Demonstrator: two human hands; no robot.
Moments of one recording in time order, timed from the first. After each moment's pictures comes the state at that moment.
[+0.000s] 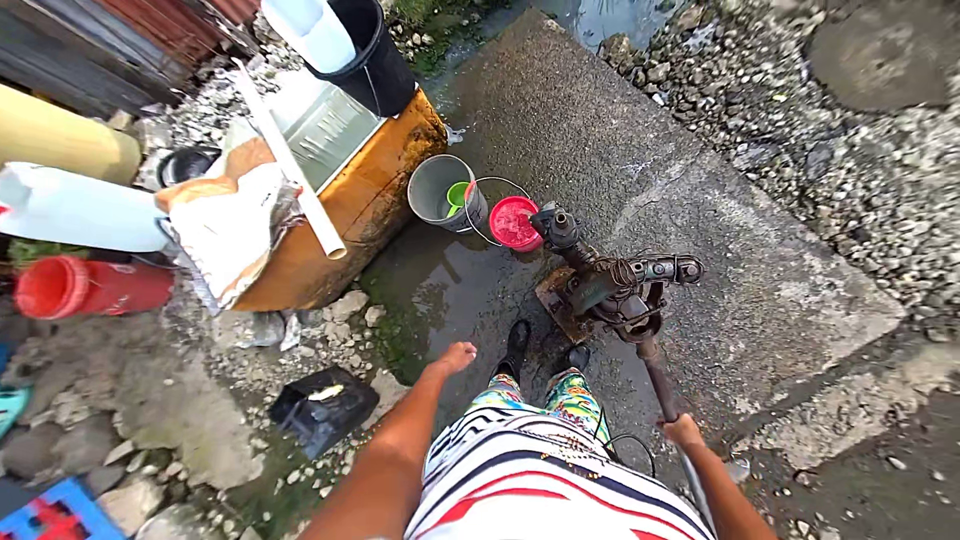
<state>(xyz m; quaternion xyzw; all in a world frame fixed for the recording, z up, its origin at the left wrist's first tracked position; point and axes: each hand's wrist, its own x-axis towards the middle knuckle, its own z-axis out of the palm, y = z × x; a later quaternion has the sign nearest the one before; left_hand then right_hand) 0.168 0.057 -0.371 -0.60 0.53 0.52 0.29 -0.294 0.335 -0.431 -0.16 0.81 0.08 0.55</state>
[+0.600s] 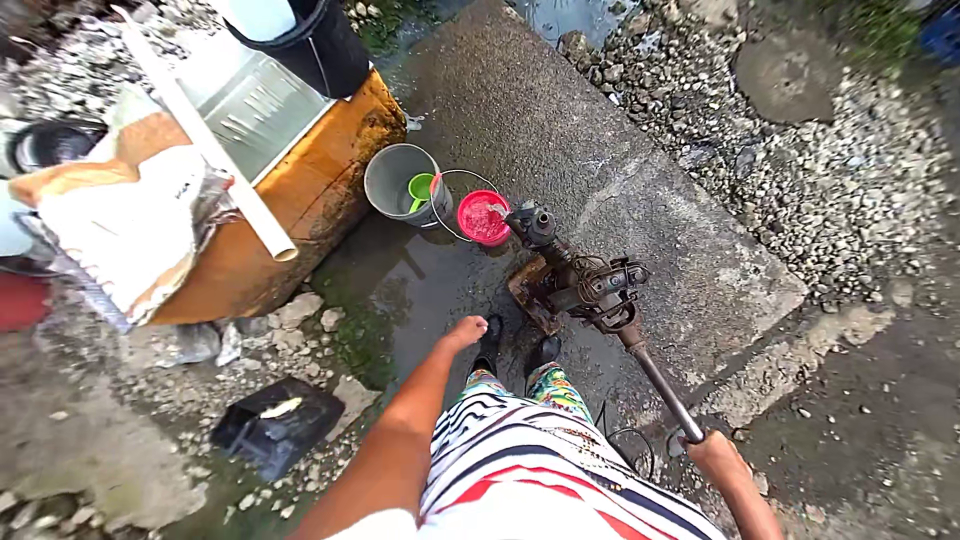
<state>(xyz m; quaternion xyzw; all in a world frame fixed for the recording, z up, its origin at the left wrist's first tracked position) 0.107 0.013 -0.398 -0.54 0.57 0.58 0.23 -0.283 0.320 -0.241 -0.16 0.86 0.23 0.43</state>
